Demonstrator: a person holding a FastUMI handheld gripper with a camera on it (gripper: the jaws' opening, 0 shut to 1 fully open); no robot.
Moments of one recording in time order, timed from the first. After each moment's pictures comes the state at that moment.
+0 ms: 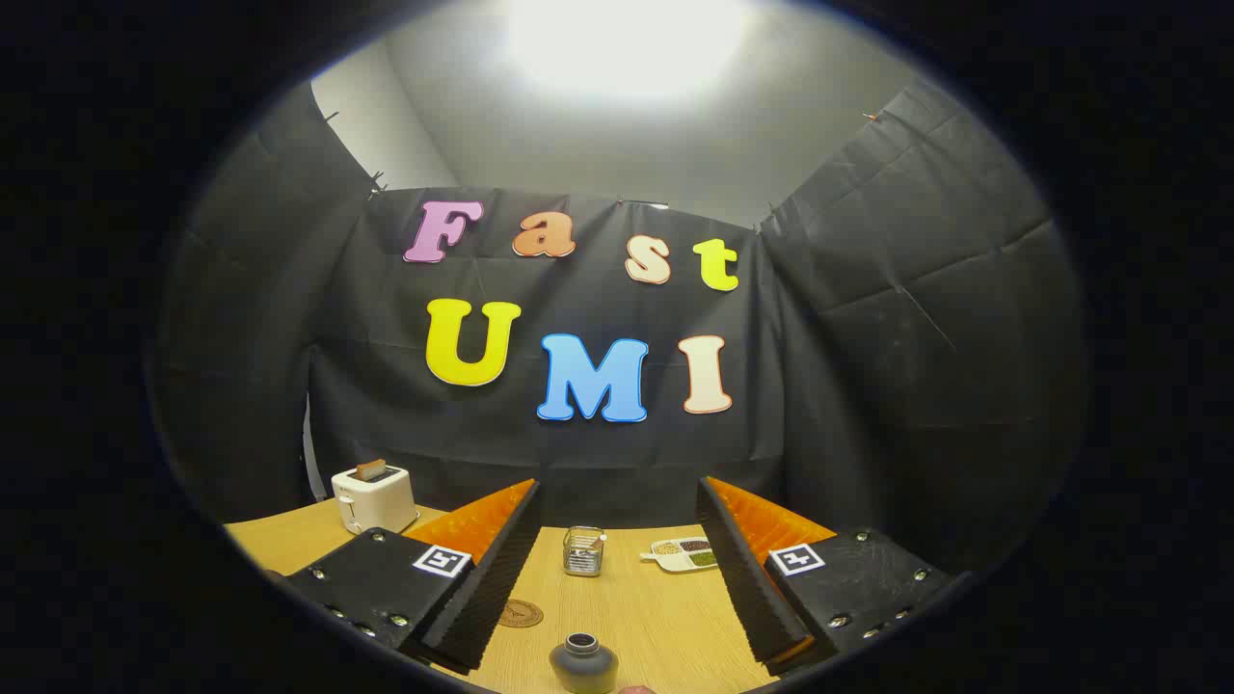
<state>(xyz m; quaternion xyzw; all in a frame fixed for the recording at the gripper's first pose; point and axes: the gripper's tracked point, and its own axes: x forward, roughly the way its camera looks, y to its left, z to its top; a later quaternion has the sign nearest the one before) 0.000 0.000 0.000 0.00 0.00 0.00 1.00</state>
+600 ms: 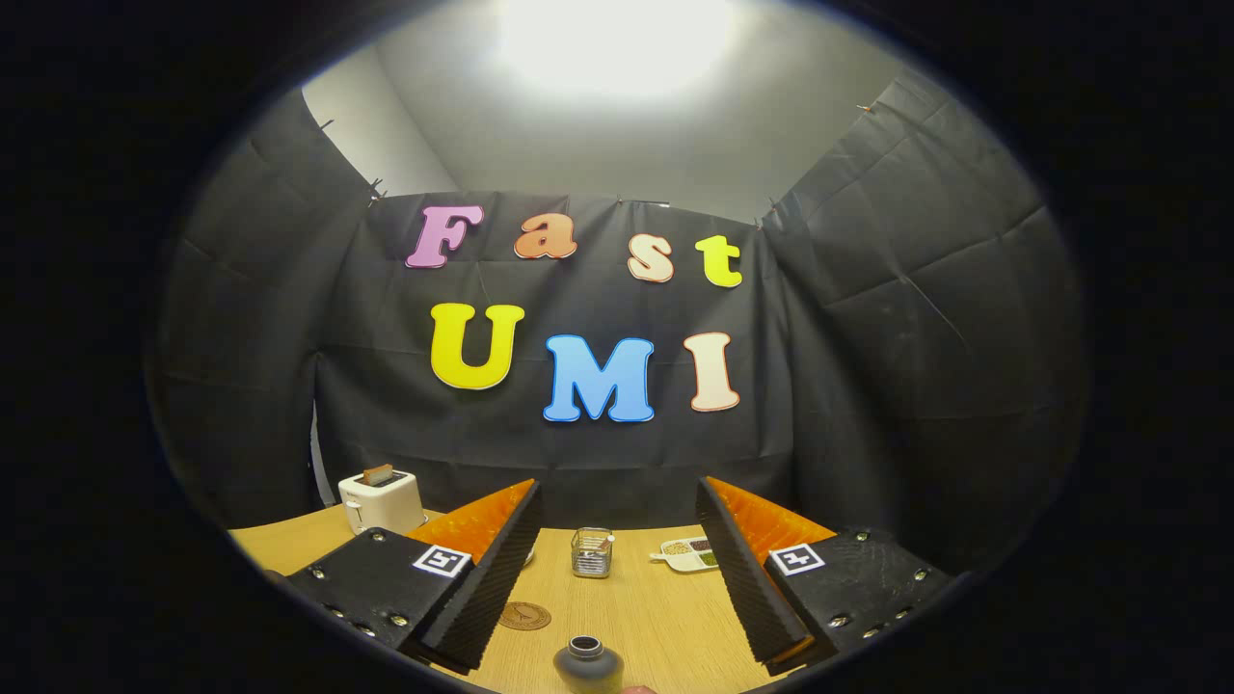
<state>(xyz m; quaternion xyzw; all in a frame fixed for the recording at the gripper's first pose) 0.004 0.002 -0.002 0.02 0.00 0.01 1.00</state>
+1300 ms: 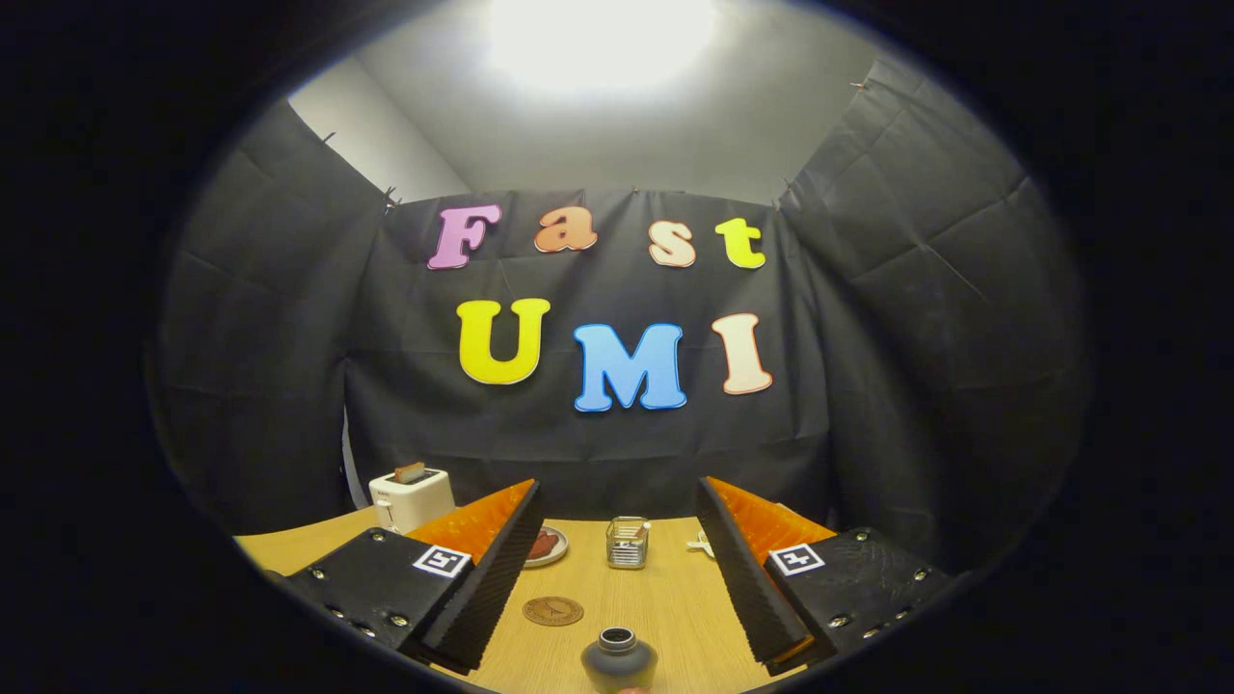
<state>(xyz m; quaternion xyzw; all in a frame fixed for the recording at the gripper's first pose) 0.009 0.023 -0.046 0.04 0.02 0.07 1.00</state>
